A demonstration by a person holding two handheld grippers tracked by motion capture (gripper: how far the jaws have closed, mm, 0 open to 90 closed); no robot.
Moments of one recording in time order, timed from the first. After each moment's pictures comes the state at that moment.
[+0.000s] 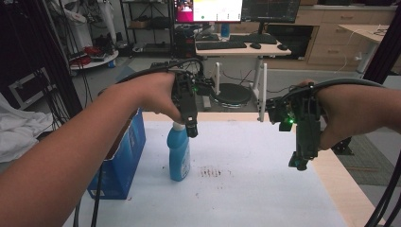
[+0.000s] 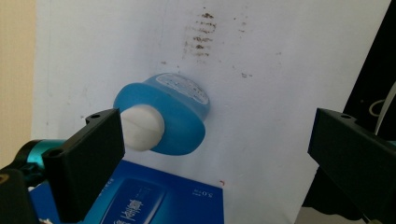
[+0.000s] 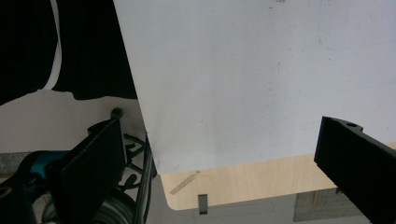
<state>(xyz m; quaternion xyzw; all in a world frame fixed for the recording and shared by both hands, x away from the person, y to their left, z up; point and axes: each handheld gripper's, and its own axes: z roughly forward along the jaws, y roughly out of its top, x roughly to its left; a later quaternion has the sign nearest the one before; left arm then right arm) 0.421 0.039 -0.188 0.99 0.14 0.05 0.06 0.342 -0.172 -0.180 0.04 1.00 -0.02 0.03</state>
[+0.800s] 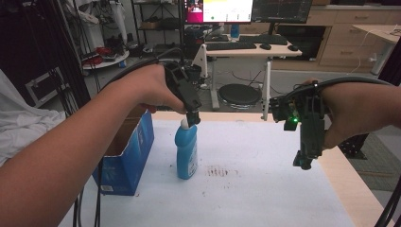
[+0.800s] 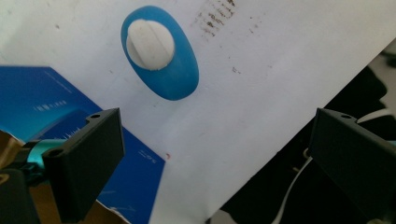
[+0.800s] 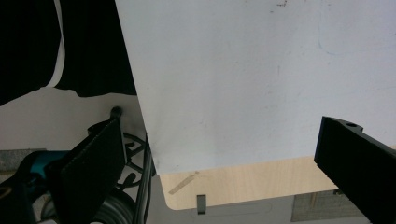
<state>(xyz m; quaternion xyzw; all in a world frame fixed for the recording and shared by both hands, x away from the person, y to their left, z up) 0.418 0.075 -0.176 0.91 0.40 0.00 0.07 0.342 -0.166 -0.179 0.03 1.00 -0.02 0.03</state>
